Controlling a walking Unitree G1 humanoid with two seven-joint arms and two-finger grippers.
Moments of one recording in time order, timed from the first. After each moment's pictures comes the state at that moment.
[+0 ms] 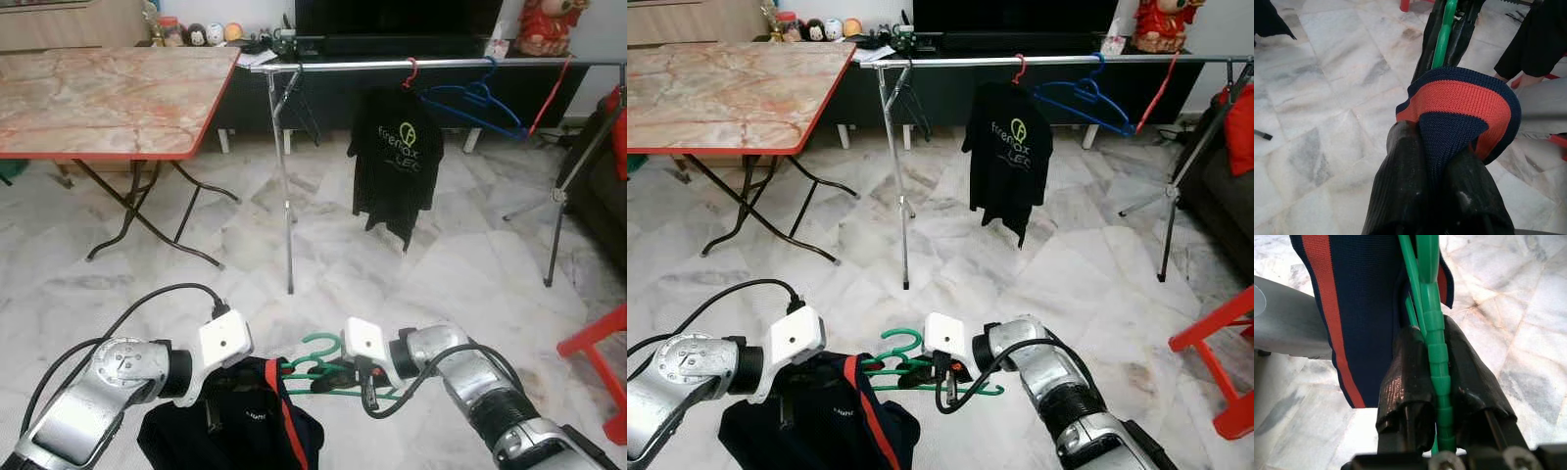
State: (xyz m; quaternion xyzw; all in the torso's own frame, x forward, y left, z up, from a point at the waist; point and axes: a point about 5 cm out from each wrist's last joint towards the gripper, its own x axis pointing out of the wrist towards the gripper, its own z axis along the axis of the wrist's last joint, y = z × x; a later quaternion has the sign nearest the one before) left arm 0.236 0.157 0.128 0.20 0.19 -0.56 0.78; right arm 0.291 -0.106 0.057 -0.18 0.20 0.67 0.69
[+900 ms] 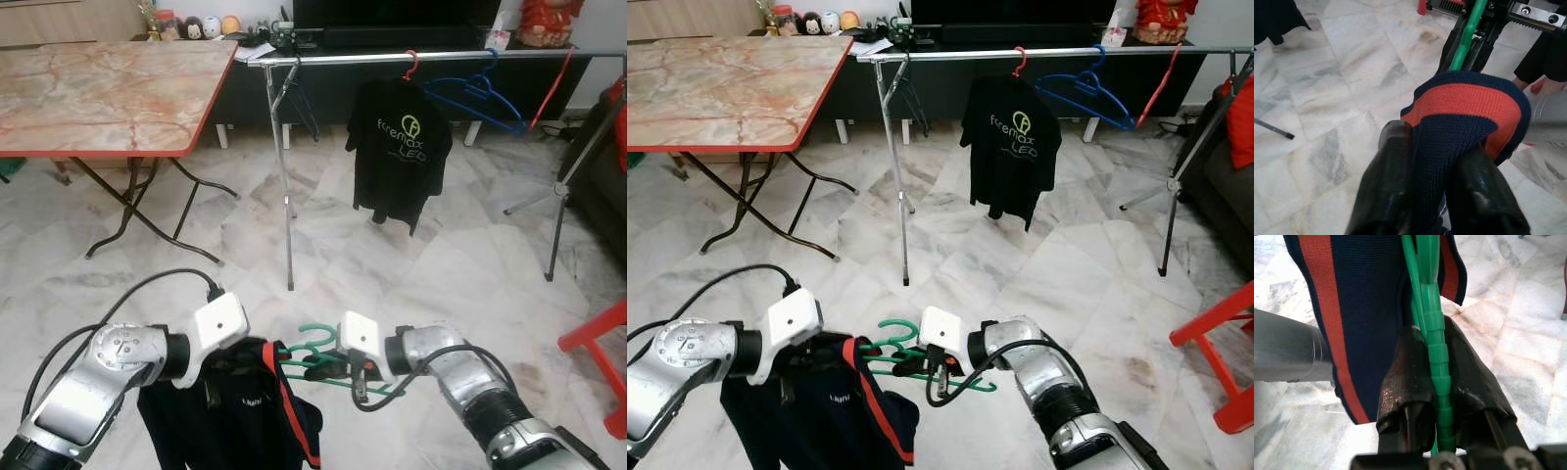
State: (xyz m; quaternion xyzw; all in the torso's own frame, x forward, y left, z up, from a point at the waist) left arm 0.252 0.160 0.138 0.21 0.17 -0.53 0.80; right arm 0.295 -0.099 0.055 -0.17 0.18 0.63 0.73
